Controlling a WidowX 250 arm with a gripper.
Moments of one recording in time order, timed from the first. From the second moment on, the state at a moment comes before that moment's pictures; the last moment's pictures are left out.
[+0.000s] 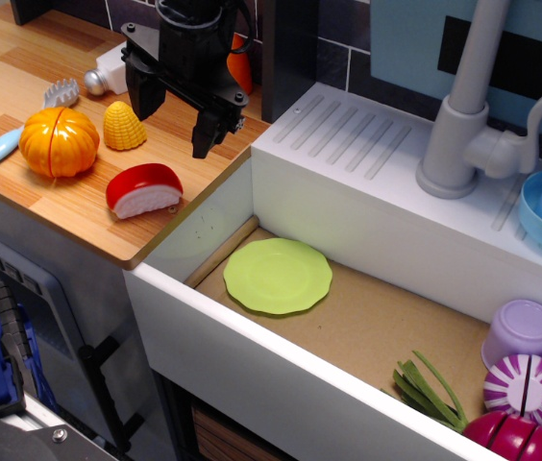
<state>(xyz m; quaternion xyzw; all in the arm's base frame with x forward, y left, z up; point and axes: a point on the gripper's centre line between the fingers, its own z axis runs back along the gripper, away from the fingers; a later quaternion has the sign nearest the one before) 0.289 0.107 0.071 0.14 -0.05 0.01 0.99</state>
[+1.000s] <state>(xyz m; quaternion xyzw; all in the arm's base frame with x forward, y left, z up) 0.275 0.111 0.050 0.14 -0.07 -0.20 0.97</state>
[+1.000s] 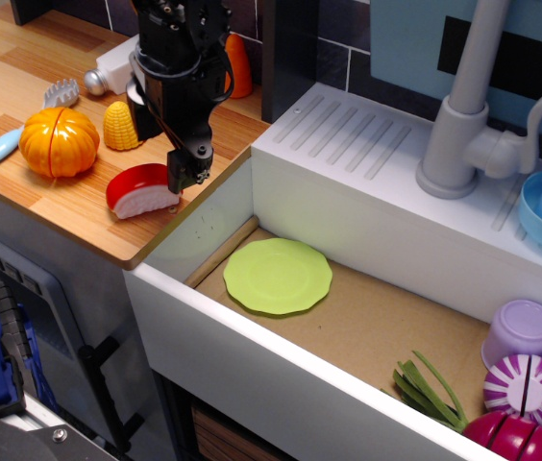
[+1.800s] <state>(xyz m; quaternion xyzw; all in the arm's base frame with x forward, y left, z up) 0.271 0.133 0.025 0.08 -0.09 -0.21 0.97</state>
